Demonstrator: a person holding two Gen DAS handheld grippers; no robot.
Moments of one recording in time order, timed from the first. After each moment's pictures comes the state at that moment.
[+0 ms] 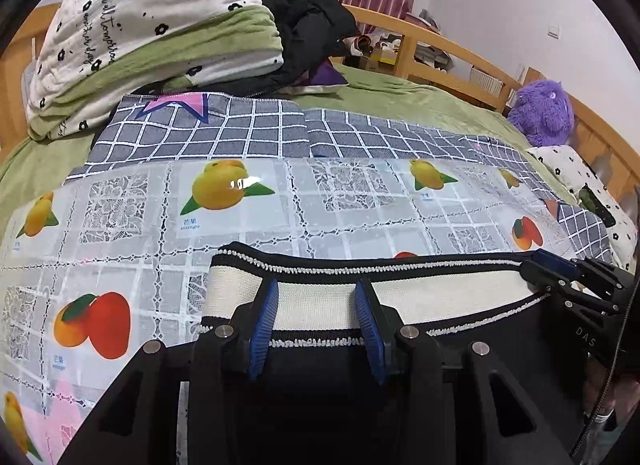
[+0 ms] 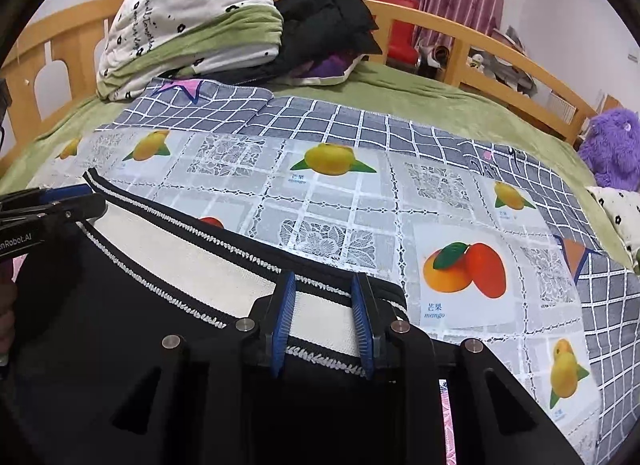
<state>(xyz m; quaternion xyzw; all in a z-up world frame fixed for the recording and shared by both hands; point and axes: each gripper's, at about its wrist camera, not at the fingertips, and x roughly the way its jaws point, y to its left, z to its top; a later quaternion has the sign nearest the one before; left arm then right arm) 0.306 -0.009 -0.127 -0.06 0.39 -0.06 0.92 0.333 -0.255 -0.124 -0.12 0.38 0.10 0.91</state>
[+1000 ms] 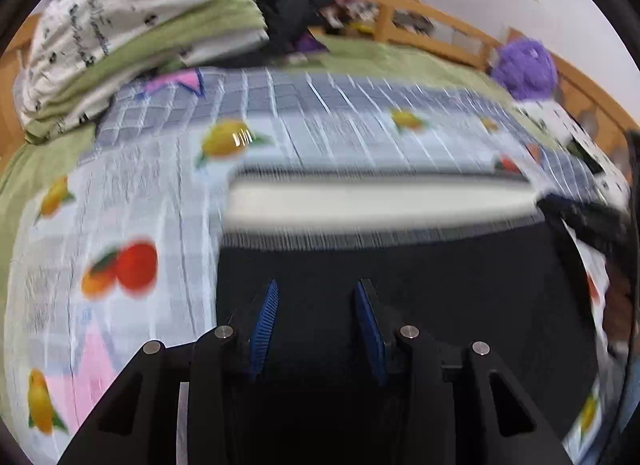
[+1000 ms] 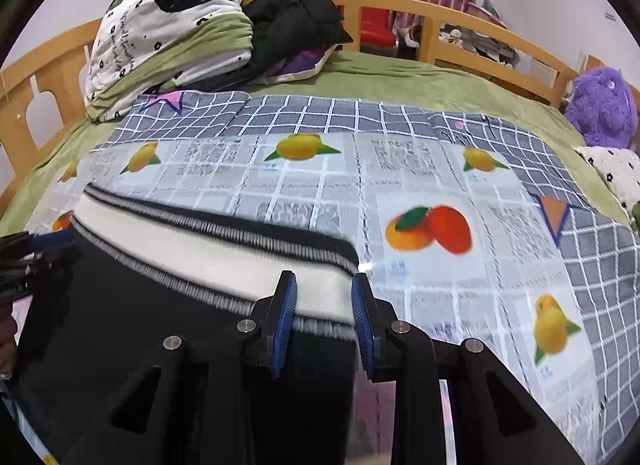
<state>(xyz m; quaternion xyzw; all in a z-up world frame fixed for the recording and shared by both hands) 0.247 -0.001 -0.128 -0.02 0.44 -0.10 0.89 0.304 -0.295 -0.107 -0.07 0.40 0.08 0.91</state>
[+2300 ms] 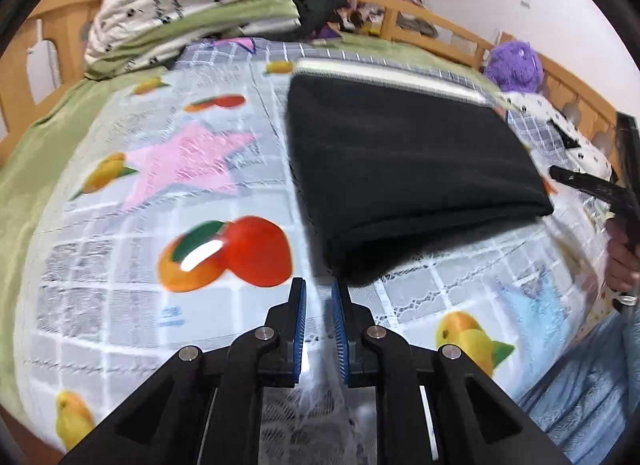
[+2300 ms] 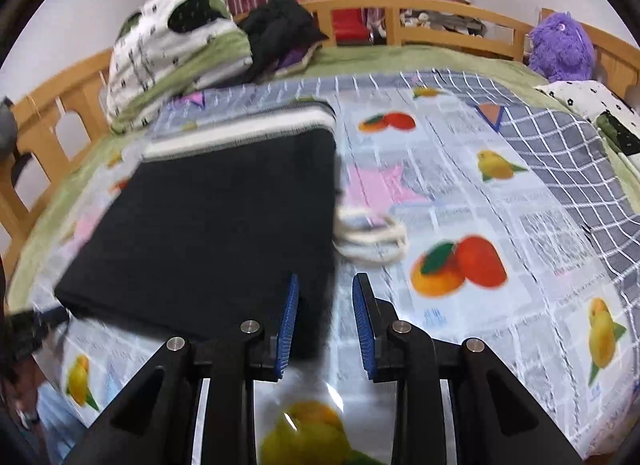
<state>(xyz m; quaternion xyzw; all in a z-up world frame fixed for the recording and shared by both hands) 0.025 0.050 -0.138 -0.05 0.42 -0.07 0.91 0.134 -0.344 -0.111 0.02 0.39 0.09 0.92</state>
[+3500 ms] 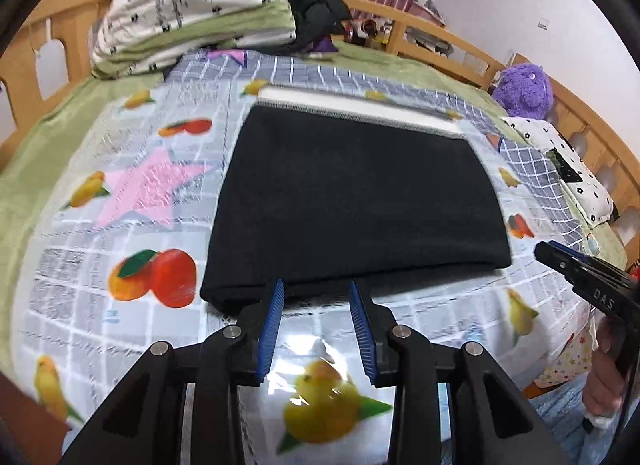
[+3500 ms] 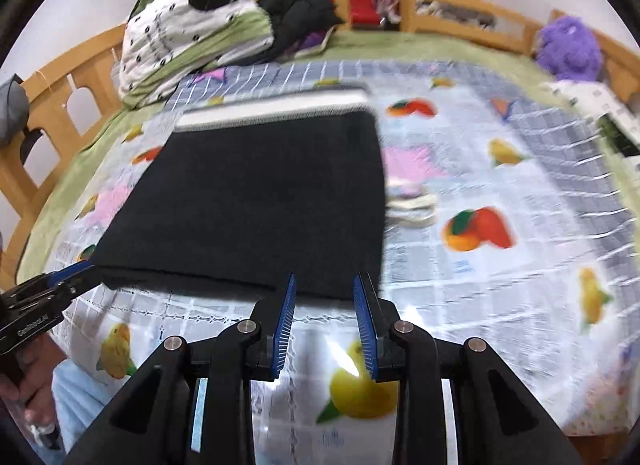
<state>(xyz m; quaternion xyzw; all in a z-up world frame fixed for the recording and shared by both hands) 0.031 -0.026 -0.089 -0.08 0.42 -0.03 0.90 0.075 -0.301 -0.081 -0.02 0.42 0.07 0.91</state>
